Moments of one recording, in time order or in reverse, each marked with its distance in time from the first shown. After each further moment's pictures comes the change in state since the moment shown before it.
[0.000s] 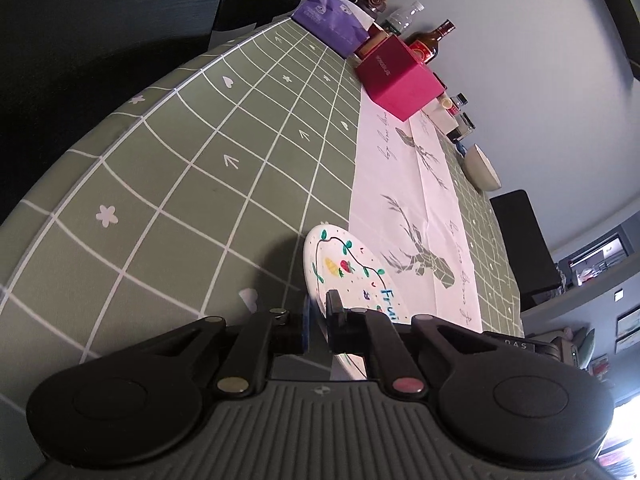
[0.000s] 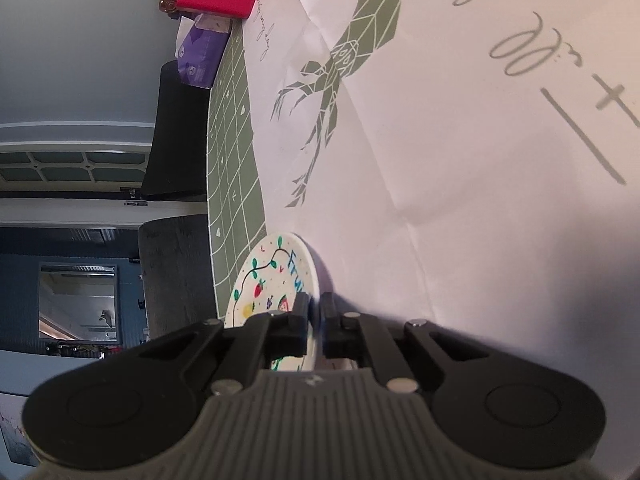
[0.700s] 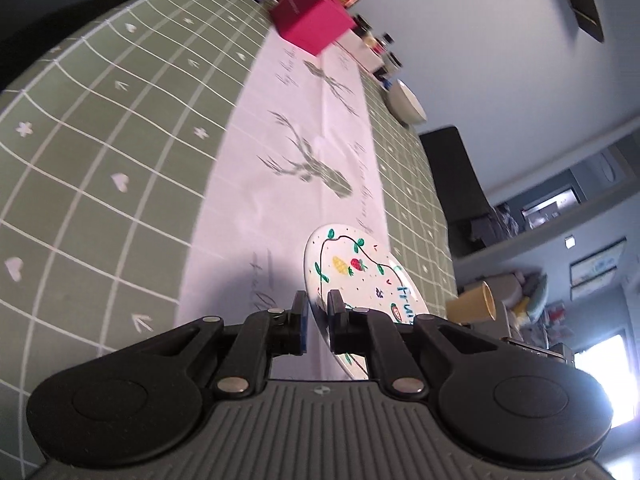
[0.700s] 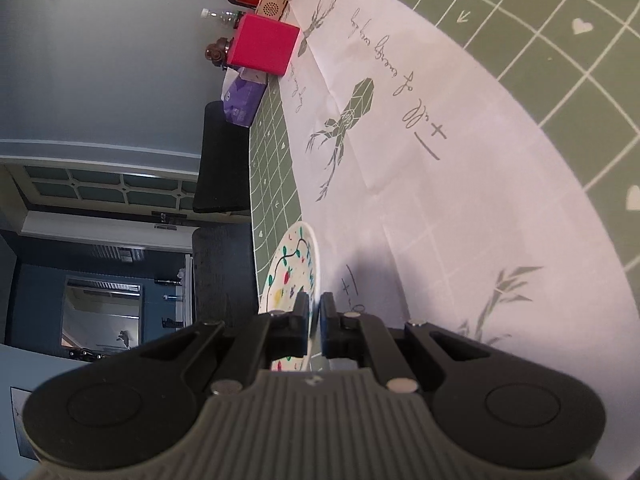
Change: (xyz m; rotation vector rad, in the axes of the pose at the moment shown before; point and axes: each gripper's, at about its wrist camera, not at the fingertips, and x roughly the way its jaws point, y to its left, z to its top) left arm -0.030 -0.074 -0.053 0.066 0.163 -0.170; right arm -0.156 -0.002 -0.070 -0.011 -0.135 0.075
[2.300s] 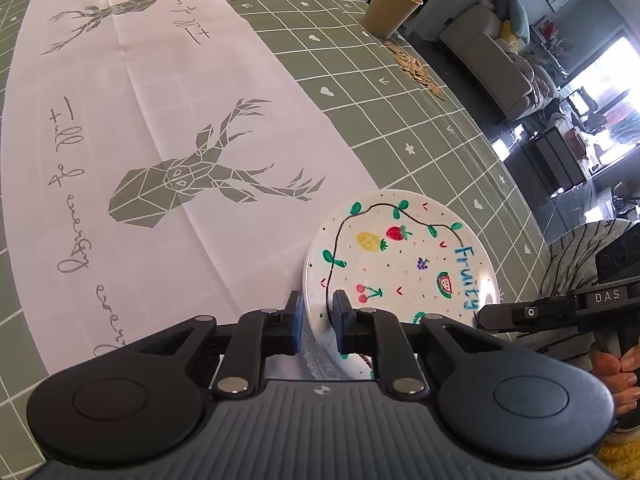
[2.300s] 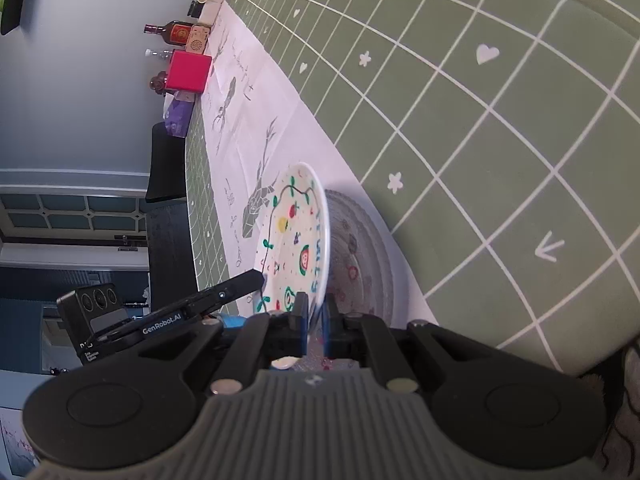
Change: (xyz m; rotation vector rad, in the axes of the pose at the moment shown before) left arm 0.054 -0.111 -0.159 0.646 0.499 0.117; right arm -0.175 -0.101 -0.174 0.108 -0.082 -0.142
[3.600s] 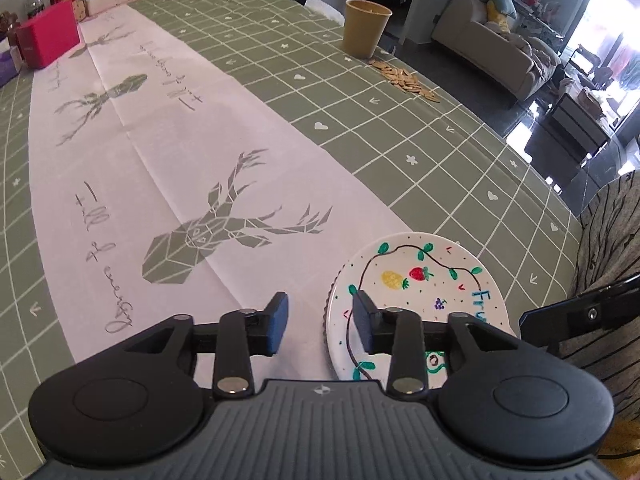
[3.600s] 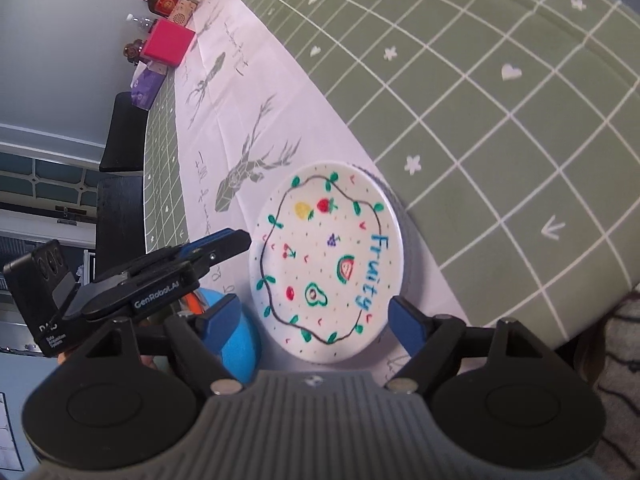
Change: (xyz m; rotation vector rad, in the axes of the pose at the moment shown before) left arm -0.019 -0.028 -0.004 0.214 -0.116 0.159; right arm 0.002 0.056 -0.026 -0.142 -0.033 -0.219
